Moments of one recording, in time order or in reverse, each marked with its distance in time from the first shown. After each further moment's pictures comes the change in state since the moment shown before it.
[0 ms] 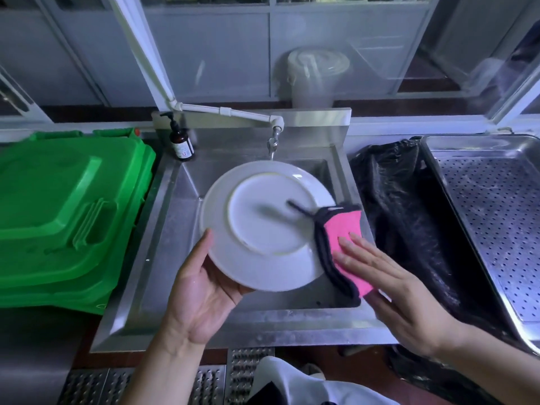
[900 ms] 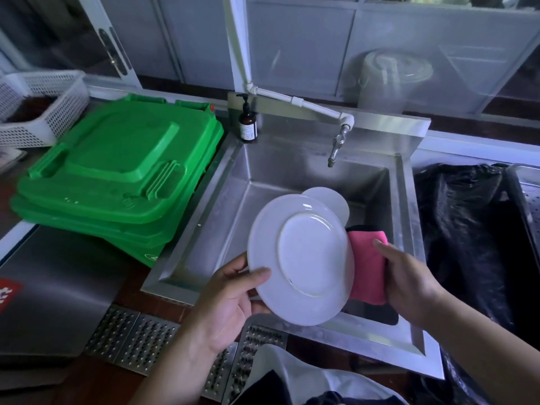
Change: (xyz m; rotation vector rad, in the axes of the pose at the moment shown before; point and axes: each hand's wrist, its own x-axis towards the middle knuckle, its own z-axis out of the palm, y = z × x) left_hand -0.041 -0.013 -0.062 0.288 0.103 0.099; right_hand 0.084 -0.001 0.050 0.995 0.148 1.025
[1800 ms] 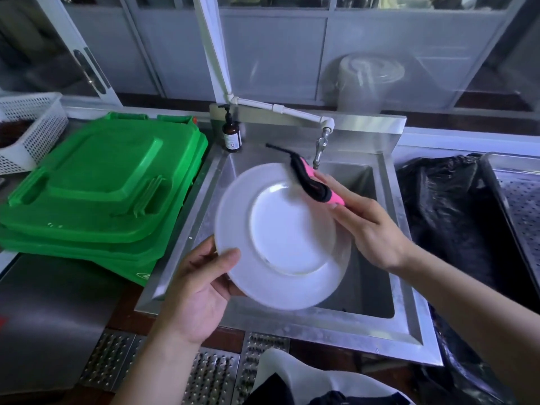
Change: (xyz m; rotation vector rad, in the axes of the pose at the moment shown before) left_hand -0.001 0.036 -0.003 -0.012 -0.114 0.280; right_hand -0.006 -0.056 0.036 -0.597 -0.335 -0.778
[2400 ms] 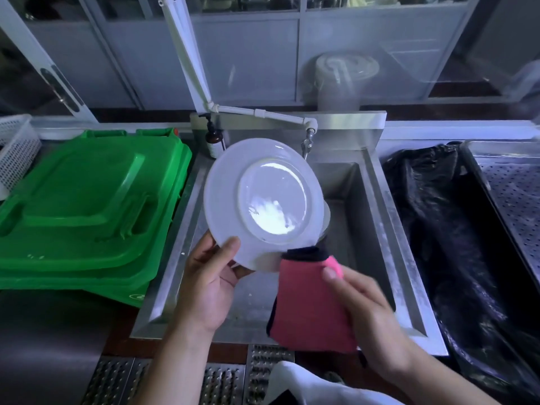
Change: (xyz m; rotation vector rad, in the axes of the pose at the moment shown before) left_hand 0.040 -0.009 0.000 0.045 -0.028 0.090; right_hand -0.079 -0.026 0.077 0.629 0.224 0.288
